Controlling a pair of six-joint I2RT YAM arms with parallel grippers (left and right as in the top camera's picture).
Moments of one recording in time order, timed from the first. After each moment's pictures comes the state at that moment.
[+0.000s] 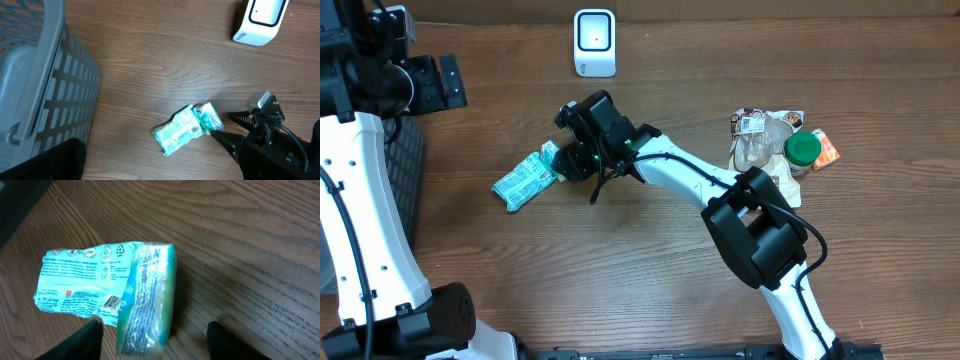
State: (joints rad) left arm 0.24 1.73 2.16 -1.44 0.07 0.00; right arm 0.73 2.29 1.71 -0.29 -0.36 0.15
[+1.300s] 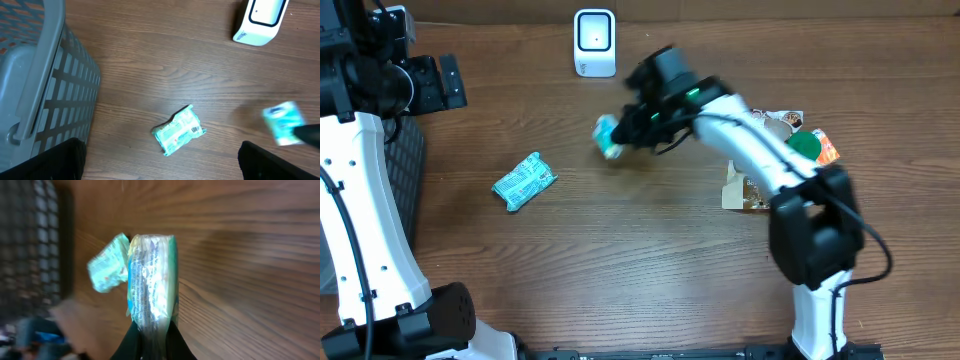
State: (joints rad) left arm 0.24 1.73 2.16 -1.44 0.07 0.00; right arm 0.45 2.12 1.76 -0.73 -0.63 0.44
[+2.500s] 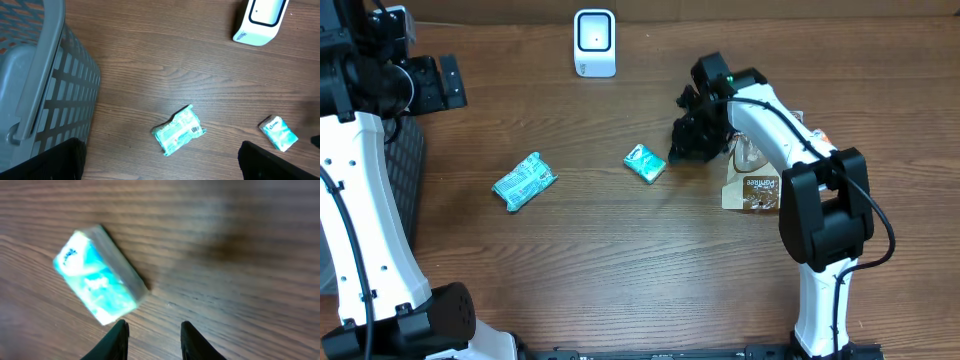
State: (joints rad) left arm 0.24 1.73 2.16 -1.44 0.07 0.00; right arm 0.34 2.19 1.76 -1.04 -0.36 0.19
